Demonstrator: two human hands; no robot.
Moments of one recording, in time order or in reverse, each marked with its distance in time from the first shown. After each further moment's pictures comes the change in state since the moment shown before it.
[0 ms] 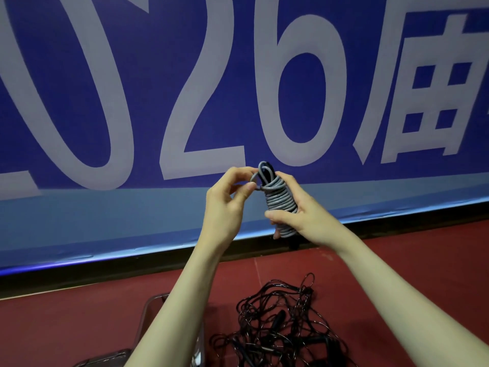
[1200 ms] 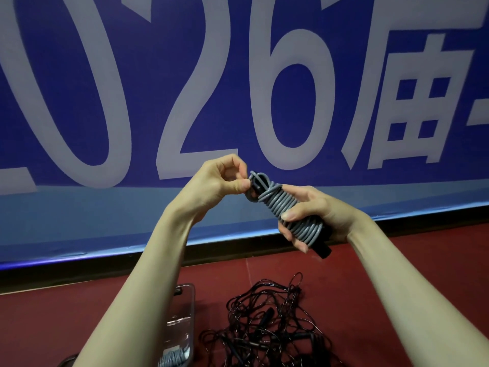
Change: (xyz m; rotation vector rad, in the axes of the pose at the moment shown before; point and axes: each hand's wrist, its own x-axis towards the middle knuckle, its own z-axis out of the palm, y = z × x) left_hand 0.021 0.046 -0.023 -0.072 -0.361 -0.251; right_hand -0.034 -0.048 -0.036 0.463 -0.452 0.260
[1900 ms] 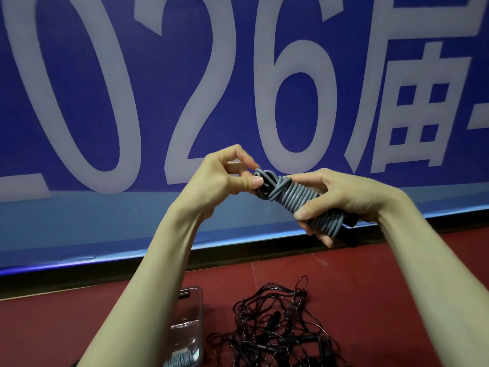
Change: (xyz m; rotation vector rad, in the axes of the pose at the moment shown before) left_hand -0.024 0.037 0.001 0.059 0.077 0.055; right_hand -0.026 -0.054 0.029 -0.410 0.082 0.087
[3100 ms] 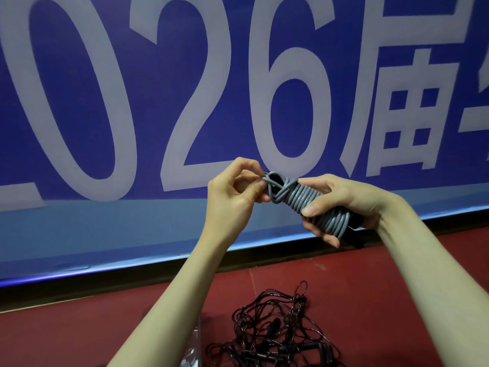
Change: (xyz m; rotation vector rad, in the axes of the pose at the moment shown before) left_hand -0.009 -0.017 0.040 -0.027 0.300 0.255; right_hand 0.000 0.010 -0.008 0.237 -0.006 -0.011
